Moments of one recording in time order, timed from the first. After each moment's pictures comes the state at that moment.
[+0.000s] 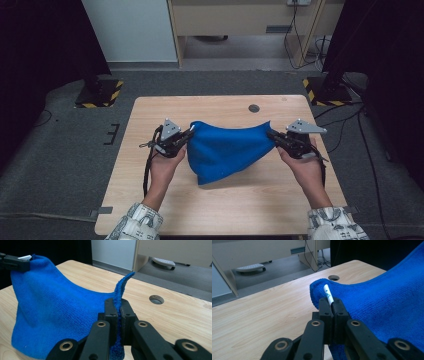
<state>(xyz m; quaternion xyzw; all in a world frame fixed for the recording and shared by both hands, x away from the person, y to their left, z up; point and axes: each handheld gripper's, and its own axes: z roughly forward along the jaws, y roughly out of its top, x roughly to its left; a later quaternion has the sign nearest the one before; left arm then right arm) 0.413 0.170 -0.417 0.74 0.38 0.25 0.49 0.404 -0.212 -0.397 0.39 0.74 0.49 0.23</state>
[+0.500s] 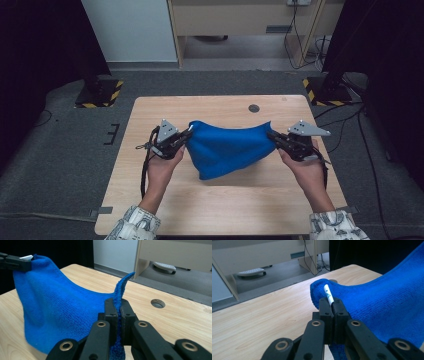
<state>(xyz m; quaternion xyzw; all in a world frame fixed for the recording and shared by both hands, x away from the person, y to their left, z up) 0.398 0.173 -0.405 0.74 0.37 0.26 0.50 0.391 -0.211 -0.388 0.38 0.74 0.50 0.24</state>
